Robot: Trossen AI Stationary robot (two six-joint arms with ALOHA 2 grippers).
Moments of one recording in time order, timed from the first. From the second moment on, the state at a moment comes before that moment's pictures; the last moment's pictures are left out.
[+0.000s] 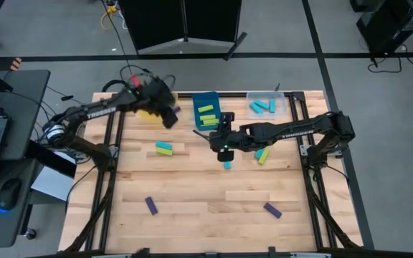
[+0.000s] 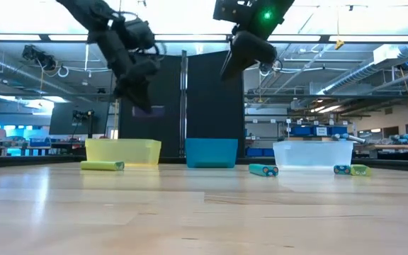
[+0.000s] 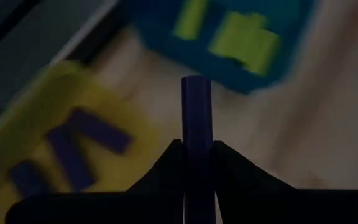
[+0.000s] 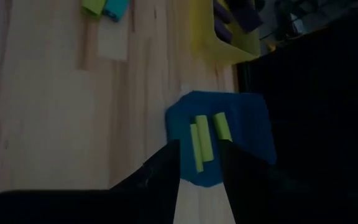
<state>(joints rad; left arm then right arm) 0.64 1.38 1.03 -0.60 0.07 -0.01 0.04 1.69 1.37 -0.60 0.55 -0.26</state>
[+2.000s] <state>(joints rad) 0.77 1.42 0.76 -0.01 0.13 -0.07 0.03 1.69 1.16 -0.39 0.42 -0.06</state>
